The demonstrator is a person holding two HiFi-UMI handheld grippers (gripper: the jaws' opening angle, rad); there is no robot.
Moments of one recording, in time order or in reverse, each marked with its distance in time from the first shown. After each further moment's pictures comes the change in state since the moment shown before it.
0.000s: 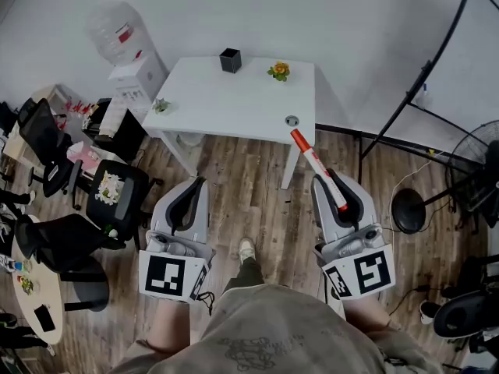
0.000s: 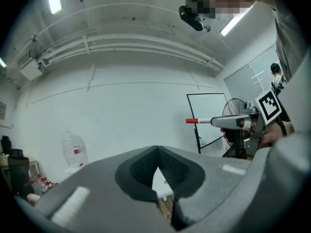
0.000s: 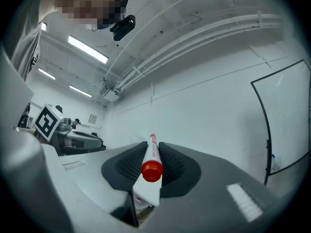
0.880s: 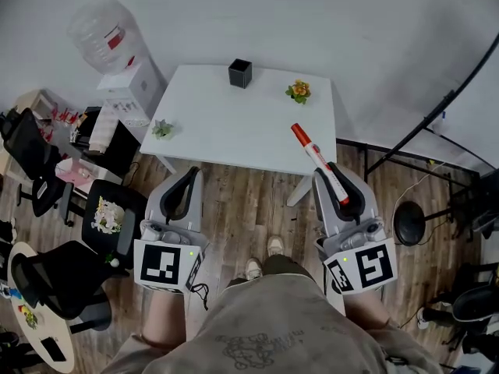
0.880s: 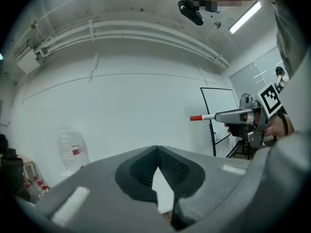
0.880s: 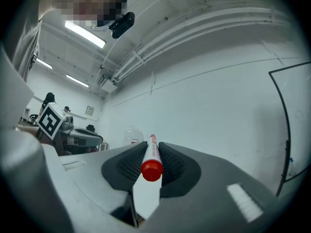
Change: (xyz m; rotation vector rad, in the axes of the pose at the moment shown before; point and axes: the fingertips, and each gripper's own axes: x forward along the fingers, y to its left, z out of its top) left arm 0.143 0.185 -0.043 -0.009 0.026 -0.011; right arm 0.219 -0.008 -0.039 -0.051 0.063 -0.012
